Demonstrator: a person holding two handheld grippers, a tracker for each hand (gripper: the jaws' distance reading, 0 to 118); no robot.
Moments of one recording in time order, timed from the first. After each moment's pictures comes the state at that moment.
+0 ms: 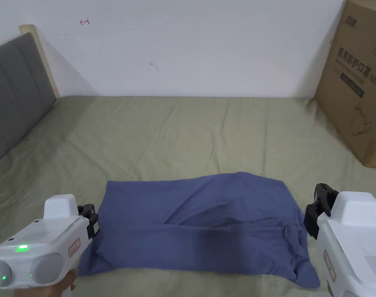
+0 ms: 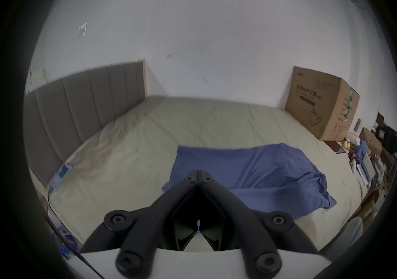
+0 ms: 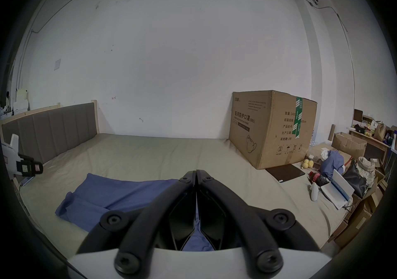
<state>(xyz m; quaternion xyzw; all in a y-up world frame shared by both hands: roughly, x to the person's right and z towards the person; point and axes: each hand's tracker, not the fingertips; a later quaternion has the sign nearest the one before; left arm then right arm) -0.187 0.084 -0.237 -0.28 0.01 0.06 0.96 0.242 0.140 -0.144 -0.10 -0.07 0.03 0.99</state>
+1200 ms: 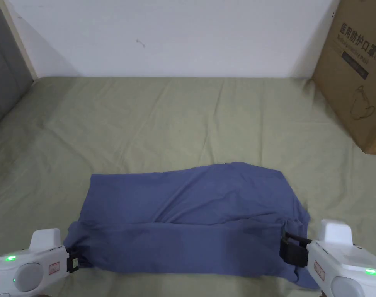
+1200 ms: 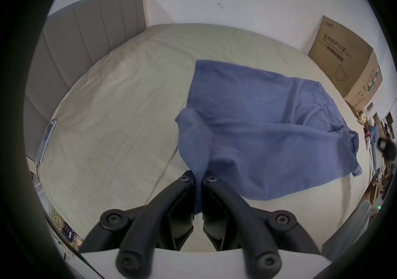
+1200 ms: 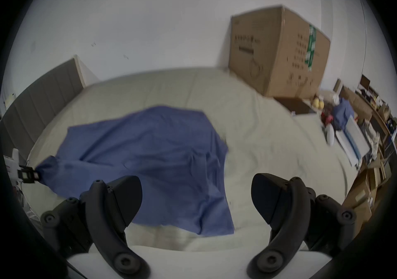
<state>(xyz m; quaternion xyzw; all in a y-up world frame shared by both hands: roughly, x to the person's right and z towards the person) -0.214 -0.011 -0.287 -0.46 0.02 0.03 0.89 0.298 0.011 -0.217 -0.37 -0.09 -0.03 0.93</state>
